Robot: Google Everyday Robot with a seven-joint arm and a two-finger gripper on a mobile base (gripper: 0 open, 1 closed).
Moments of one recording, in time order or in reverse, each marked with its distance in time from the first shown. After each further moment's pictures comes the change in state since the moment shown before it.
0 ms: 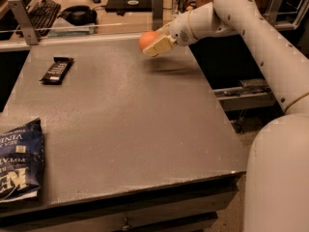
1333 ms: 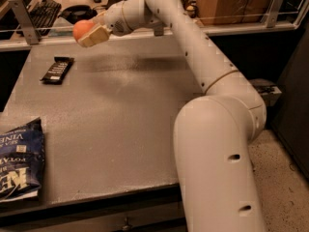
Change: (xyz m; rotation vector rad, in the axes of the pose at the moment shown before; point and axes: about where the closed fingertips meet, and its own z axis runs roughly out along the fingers) arm -0.134 0.054 0.154 -0.184 -0.200 -0.143
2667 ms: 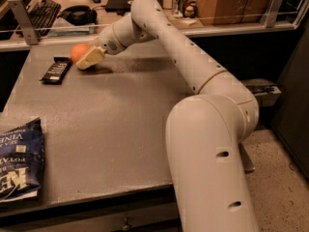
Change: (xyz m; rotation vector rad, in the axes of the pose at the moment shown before) arm 0.063 0.035 0.046 -0.104 0.158 0.096
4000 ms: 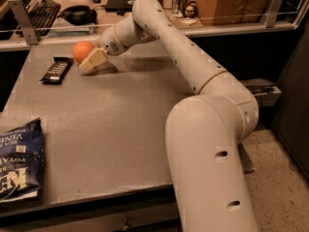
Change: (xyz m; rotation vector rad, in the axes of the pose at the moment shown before) arm 0.003 -0.002 -0.006 -0.002 0.004 0.011
